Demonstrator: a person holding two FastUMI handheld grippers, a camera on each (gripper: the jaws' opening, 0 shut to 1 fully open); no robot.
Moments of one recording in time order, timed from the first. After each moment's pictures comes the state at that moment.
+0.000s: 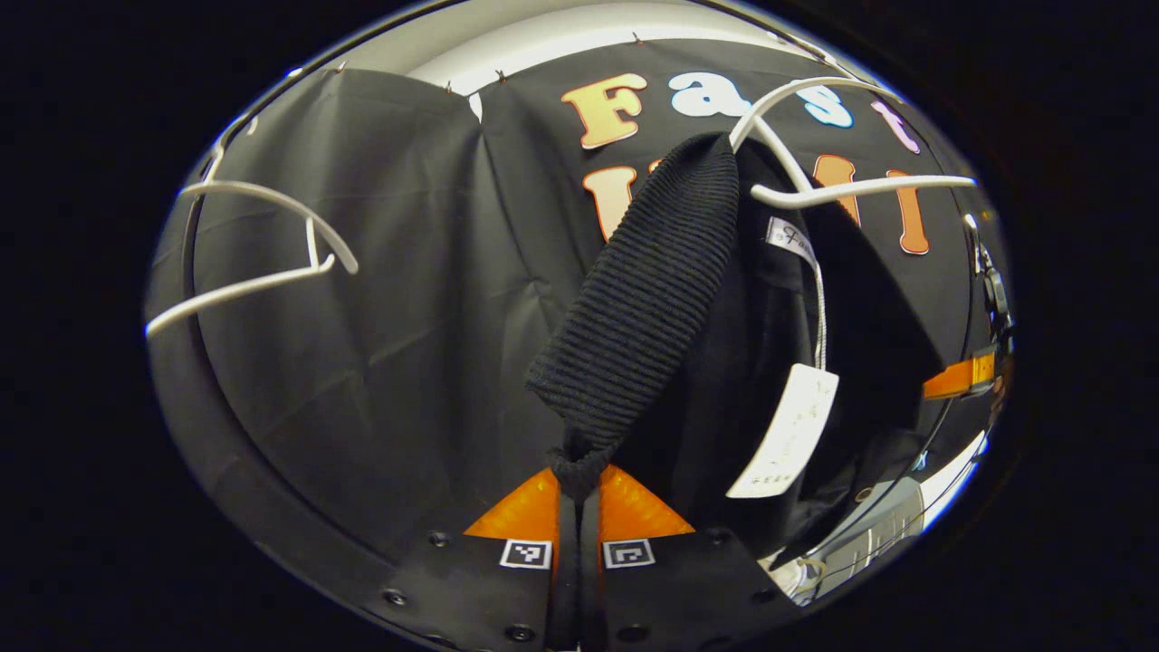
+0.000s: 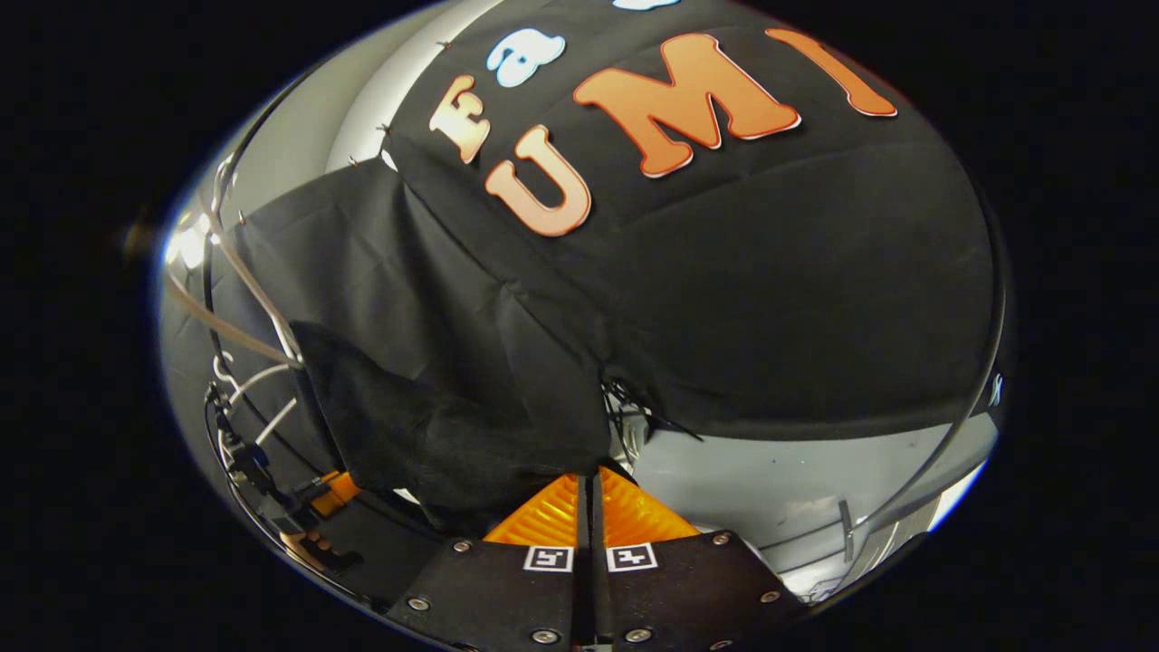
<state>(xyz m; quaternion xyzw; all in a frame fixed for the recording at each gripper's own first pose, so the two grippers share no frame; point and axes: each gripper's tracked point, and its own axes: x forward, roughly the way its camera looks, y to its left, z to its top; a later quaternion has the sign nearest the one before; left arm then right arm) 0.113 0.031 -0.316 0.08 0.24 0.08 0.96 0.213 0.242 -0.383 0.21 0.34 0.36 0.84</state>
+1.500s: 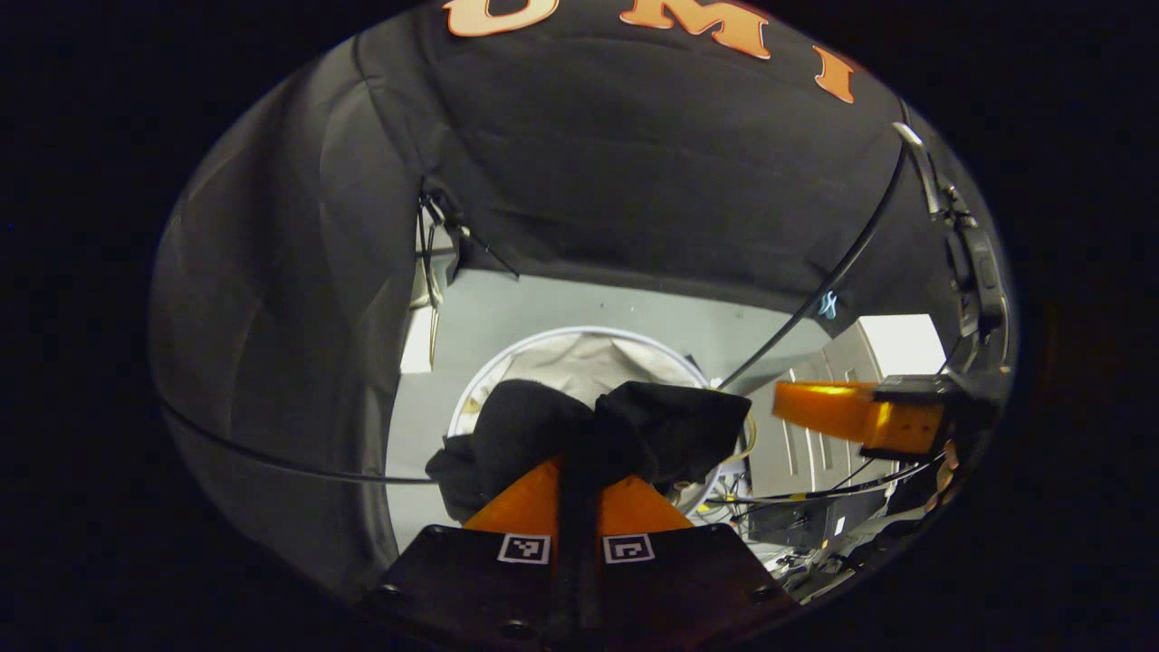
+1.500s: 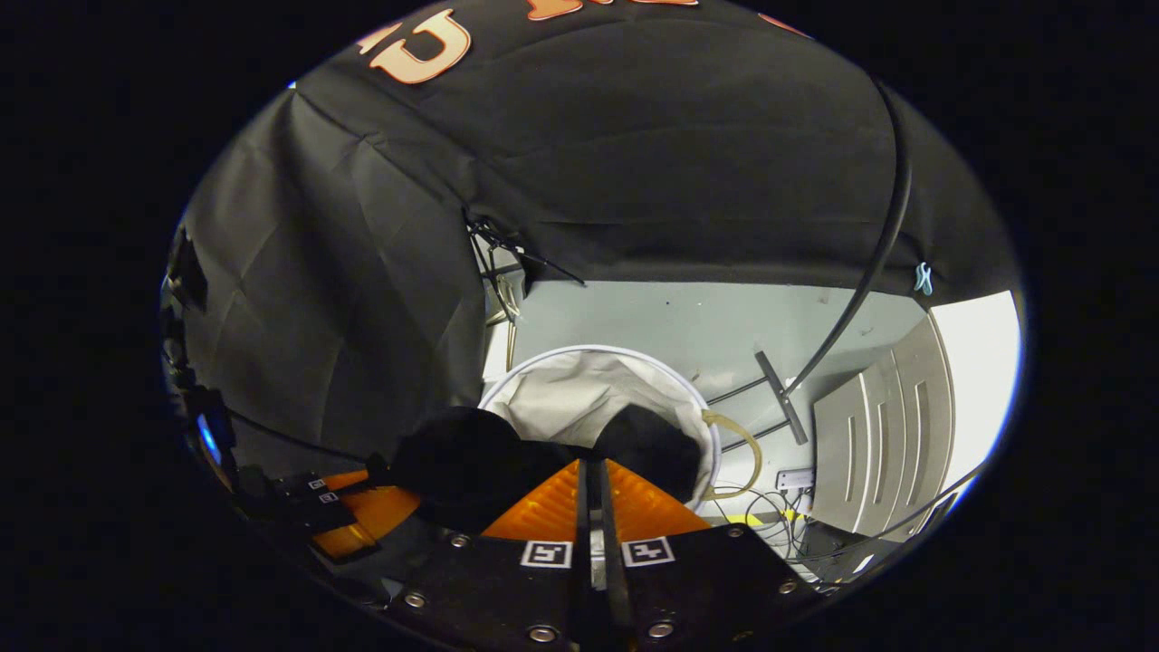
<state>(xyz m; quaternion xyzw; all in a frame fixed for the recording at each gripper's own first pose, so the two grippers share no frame) -0.001 -0.127 -0.614 0.06 0.57 -0.08 0.82 0.054 0.214 -0.638 0.10 0.55 0.20 0.81</state>
